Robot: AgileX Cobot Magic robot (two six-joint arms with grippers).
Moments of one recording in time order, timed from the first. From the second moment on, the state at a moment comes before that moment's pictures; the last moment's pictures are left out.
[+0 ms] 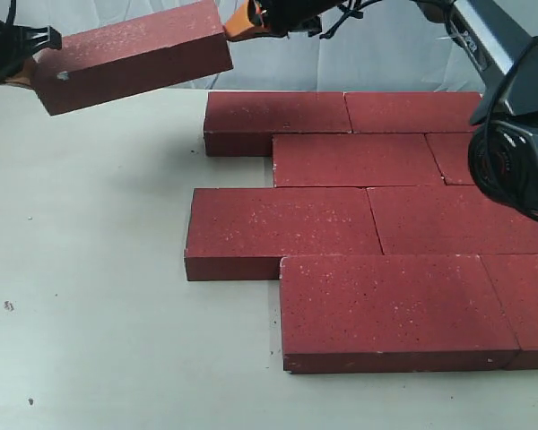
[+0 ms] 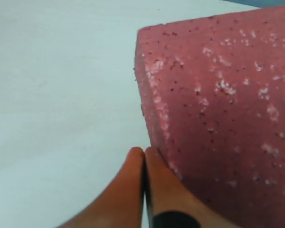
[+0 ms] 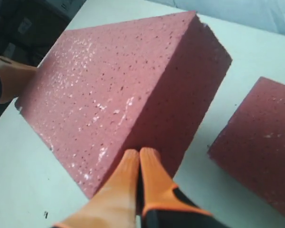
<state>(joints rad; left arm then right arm) 0.13 1.95 -1.54 -0.54 0.74 0.36 0.32 2.60 -2.73 0.84 1.21 -0.27</state>
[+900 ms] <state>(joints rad) 0.21 2.12 -1.54 -0.33 0.65 0.36 0.53 2.72 -2.72 0.61 1.25 -0.13</state>
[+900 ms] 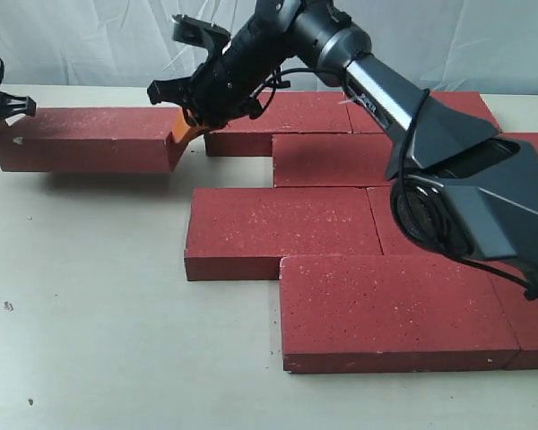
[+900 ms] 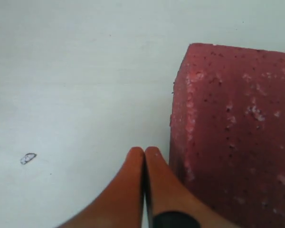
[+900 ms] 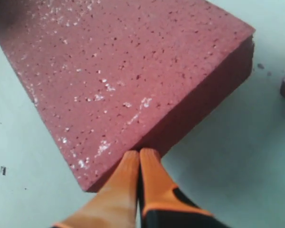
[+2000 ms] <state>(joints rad) 0.21 2.20 -1.54 -0.32 0.61 0.38 0.48 2.68 -2.70 0.44 1.22 0.05</state>
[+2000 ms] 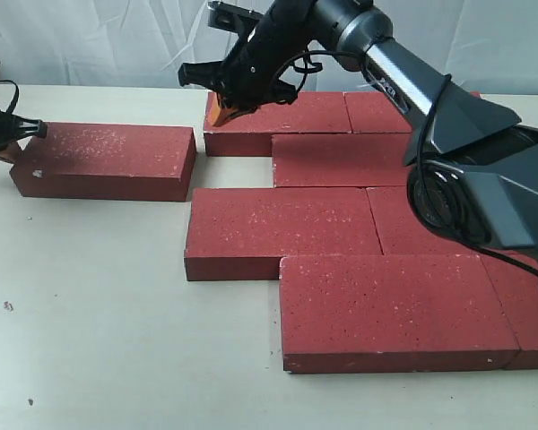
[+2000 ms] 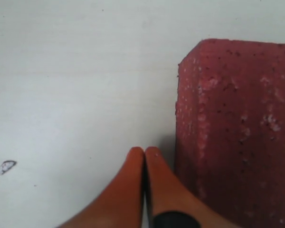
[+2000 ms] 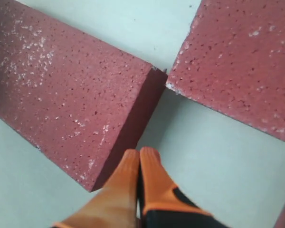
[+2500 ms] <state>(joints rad) 0.21 2.20 -1.54 -0.34 0.59 0.38 0.56 2.79 -2.70 0.49 1.22 0.06</state>
